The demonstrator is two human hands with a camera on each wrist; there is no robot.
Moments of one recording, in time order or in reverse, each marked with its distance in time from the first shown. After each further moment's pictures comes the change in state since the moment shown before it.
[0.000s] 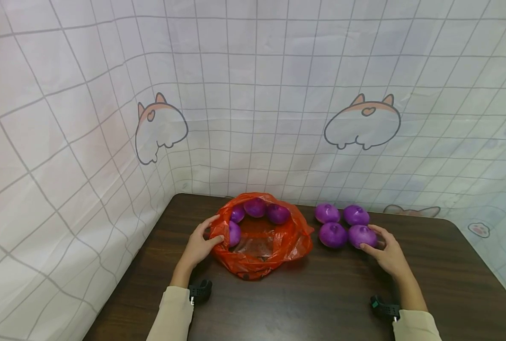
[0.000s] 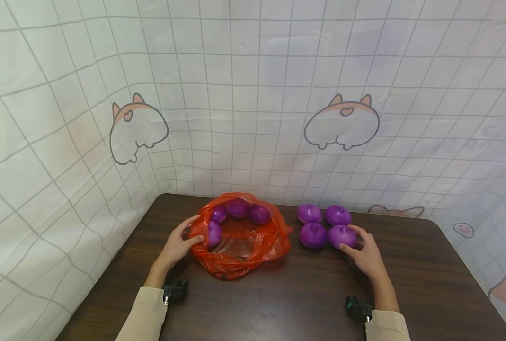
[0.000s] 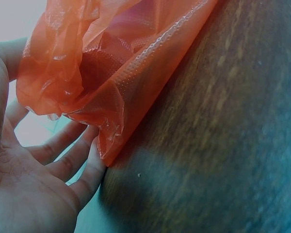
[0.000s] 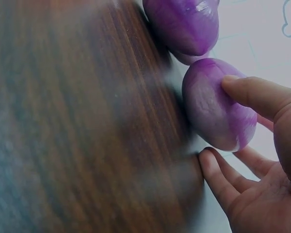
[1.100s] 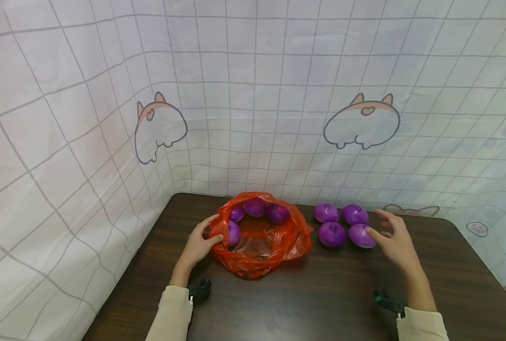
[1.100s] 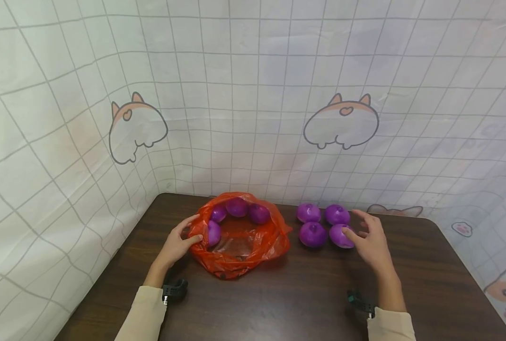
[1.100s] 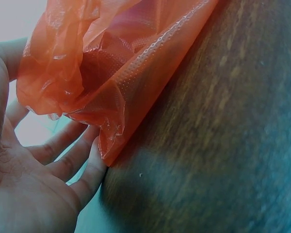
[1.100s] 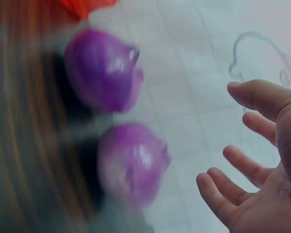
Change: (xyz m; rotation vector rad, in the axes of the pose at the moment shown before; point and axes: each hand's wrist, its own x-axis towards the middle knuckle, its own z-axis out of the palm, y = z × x) left_hand 0.001 0.000 0.000 -0.007 -0.002 -0.004; right_hand -0.010 -0.061 -0.027 -0.021 0.127 -0.153
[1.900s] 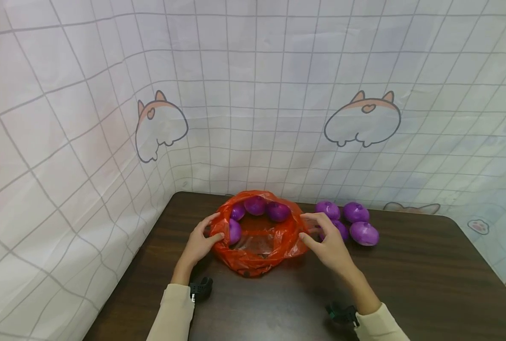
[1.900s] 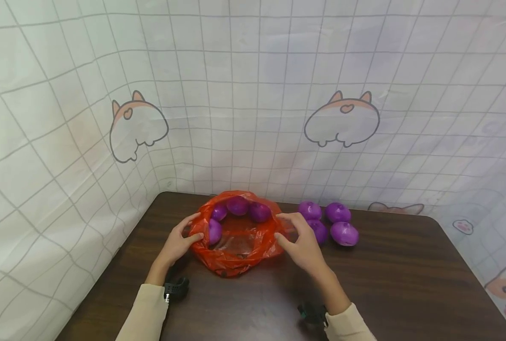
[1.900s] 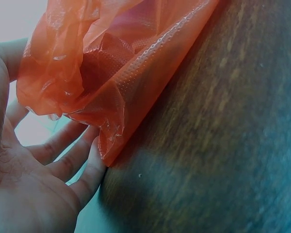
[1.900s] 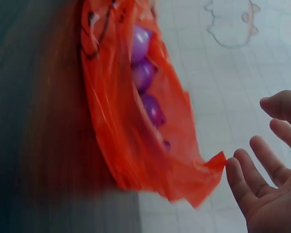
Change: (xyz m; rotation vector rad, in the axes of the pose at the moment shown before) left_hand 0.000 -0.001 0.000 -0.010 -0.004 0.007; right_hand -0.011 -0.098 0.117 0.258 -0.109 -0.318
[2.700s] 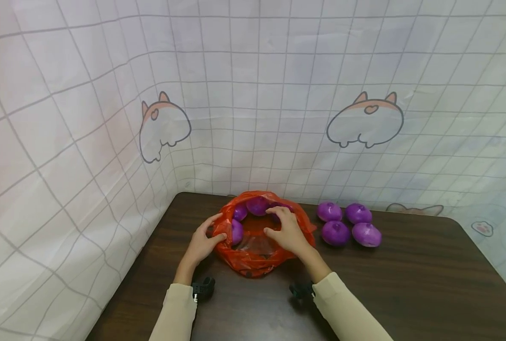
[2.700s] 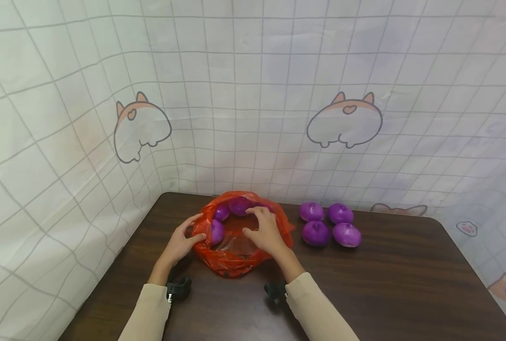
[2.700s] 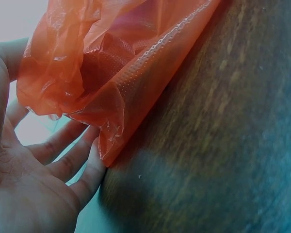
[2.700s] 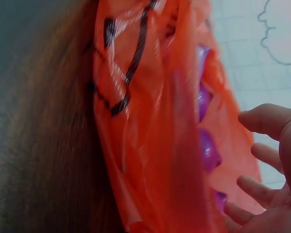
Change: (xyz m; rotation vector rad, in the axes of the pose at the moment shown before) left_hand 0.000 0.000 0.000 0.010 0.010 0.006; right_hand 0.059 0.011 0.089 -0.187 -0.157 0.171
